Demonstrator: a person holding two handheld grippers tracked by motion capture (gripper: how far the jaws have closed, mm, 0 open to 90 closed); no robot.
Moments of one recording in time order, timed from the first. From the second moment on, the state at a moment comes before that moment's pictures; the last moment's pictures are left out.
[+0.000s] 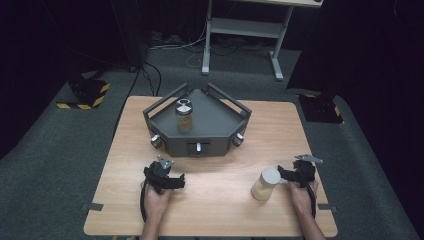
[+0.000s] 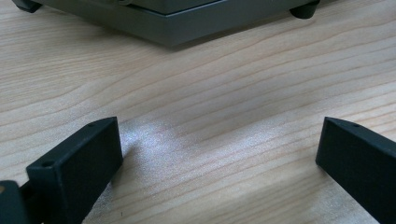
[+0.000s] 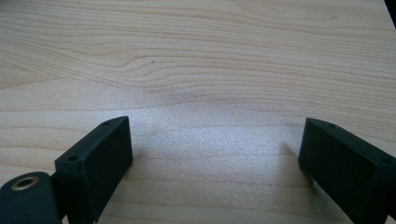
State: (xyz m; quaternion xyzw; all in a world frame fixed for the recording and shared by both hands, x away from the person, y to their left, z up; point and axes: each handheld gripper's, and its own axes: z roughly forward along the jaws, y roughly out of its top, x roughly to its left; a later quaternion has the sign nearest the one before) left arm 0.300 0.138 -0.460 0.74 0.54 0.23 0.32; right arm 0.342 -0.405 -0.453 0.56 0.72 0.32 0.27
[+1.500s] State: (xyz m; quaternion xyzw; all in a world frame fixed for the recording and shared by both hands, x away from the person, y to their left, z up) left arm 0.301 0.137 -0.459 0.74 0.54 0.24 0.32; right arm 0.342 -0.404 -0.452 0.54 0.74 0.32 0.26
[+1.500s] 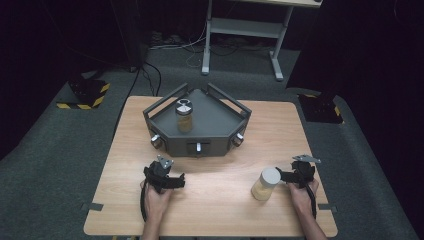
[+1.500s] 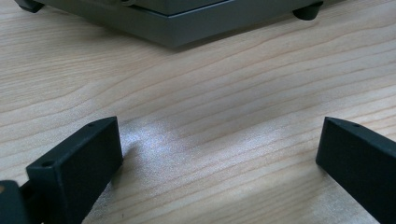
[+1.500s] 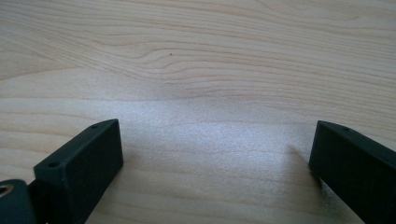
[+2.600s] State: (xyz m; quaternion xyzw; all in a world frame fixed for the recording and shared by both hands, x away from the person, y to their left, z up) left arm 0.301 0.136 -0.459 0.74 0.54 0.24 0.32; right arm 0.269 -0.442 -0.439 0.49 0.75 0.36 0.25
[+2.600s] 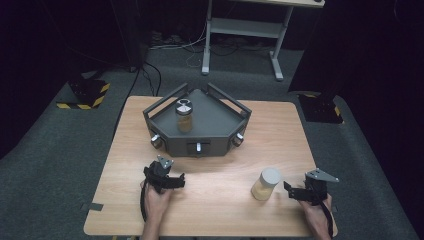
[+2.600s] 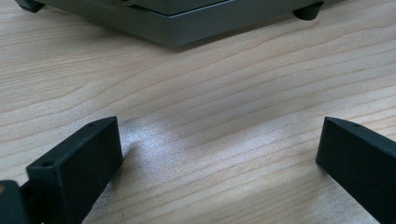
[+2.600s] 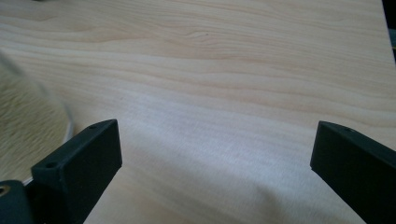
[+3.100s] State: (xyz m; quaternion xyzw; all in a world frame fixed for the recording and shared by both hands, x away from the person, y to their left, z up) left arm 0.301 0.136 -0.459 0.74 0.54 0.24 0.32; right arm 0.236 -0.445 -0.439 0.44 0.78 0.39 0.22
